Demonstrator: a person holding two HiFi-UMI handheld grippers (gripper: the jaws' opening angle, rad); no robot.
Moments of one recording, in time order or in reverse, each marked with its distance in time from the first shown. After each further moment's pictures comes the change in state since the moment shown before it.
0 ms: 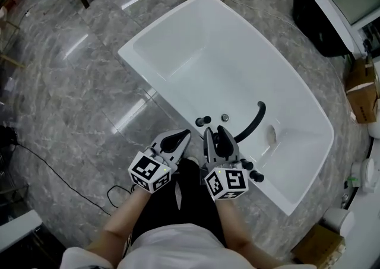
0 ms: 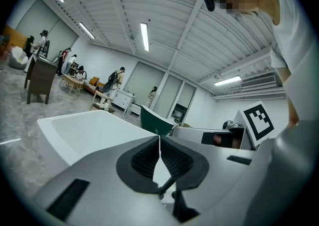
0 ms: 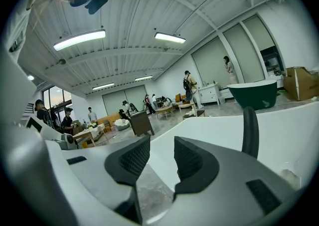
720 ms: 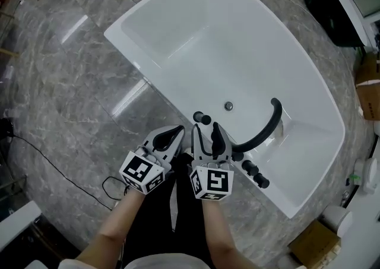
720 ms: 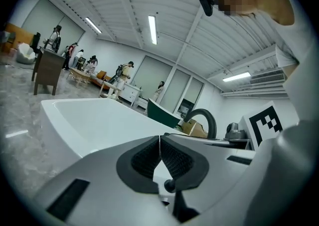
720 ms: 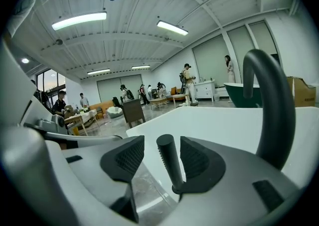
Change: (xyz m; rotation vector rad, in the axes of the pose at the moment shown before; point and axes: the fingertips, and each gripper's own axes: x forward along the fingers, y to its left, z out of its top) left arm 0.040 0.050 -0.074 -0.048 0.058 0.068; right arm 0.049 -0.039 -0.089 -0.088 0.094 -0.090
